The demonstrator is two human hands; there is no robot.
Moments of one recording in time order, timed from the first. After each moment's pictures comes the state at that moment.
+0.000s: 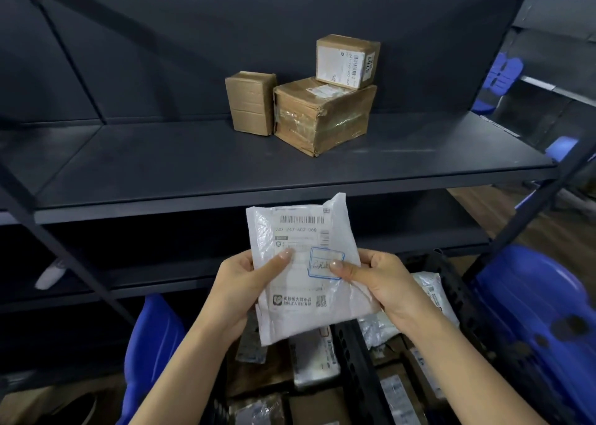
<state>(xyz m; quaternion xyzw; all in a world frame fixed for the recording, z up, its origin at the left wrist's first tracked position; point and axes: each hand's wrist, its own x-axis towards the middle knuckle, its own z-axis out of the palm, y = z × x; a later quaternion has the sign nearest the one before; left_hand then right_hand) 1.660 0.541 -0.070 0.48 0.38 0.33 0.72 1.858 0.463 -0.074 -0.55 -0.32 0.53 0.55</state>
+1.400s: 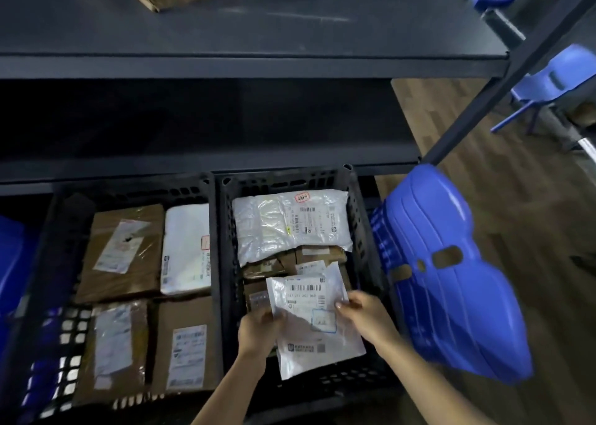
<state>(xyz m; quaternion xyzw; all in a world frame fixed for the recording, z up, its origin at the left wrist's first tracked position) 1.917 0.341 -0.335 0.39 0.68 0.12 0.61 2.114 0.282 -0.325 -0.80 -0.28 0.48 0.24</state>
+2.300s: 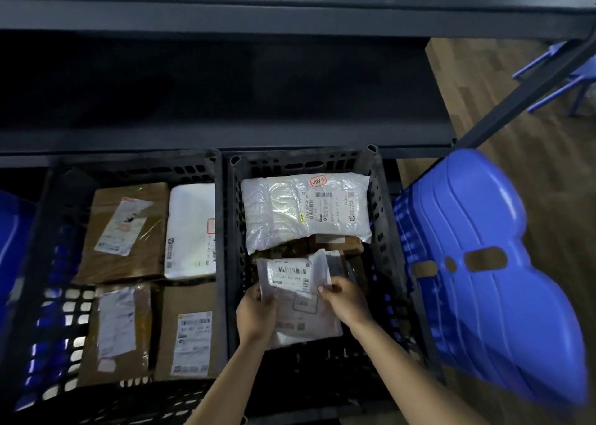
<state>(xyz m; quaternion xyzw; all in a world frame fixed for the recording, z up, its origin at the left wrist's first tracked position) 1.913 0.370 -0.381 0.47 0.73 0.10 0.48 2.080 0.330 -0.388 -0.81 -0.26 0.49 0.21</state>
